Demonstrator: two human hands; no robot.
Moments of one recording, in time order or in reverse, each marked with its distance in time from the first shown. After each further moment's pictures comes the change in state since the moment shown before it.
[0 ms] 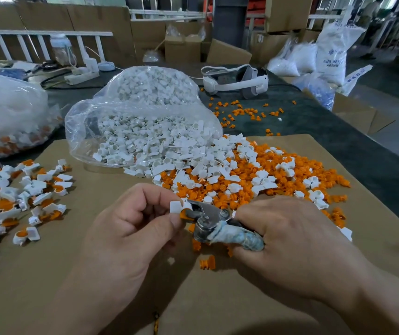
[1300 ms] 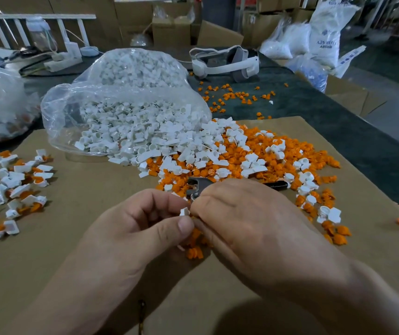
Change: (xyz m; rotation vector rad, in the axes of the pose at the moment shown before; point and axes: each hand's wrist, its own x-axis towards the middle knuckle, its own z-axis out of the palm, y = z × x) left_hand -0.004 0.004 0.013 -0.158 -0.205 -0.244; right_hand 0.002 -0.017 0.006 -0.022 0.121 -0.224
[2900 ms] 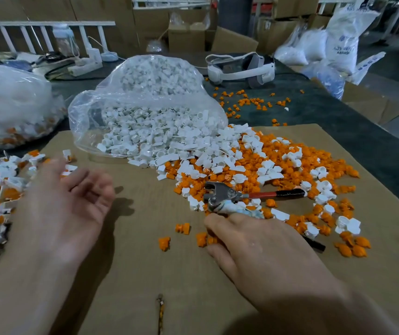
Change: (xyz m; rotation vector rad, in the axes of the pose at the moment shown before) left_hand 0.027 0.007 -0.080 -0.552 0.685 -0.062; right_hand -0.008 -0.014 0.026 0.118 -0.118 0.188
